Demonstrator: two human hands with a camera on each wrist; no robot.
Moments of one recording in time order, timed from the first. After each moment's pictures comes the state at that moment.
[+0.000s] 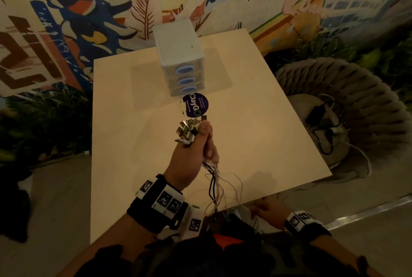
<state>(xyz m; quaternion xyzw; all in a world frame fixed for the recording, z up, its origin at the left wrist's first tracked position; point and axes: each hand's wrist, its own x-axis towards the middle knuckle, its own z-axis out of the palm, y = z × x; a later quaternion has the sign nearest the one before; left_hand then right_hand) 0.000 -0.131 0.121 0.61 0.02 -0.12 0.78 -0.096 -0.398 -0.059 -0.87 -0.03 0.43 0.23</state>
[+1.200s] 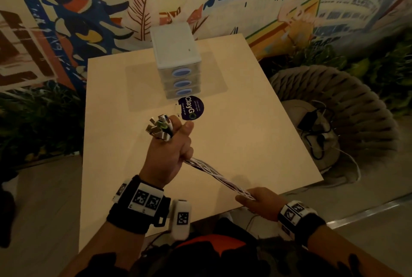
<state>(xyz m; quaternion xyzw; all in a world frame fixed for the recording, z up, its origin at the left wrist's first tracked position) 0.011 -0.104 0.140 0.50 0.07 -0.09 0.86 -0.060 -0.379 0.006 -0.86 -0.08 0.39 0.32</state>
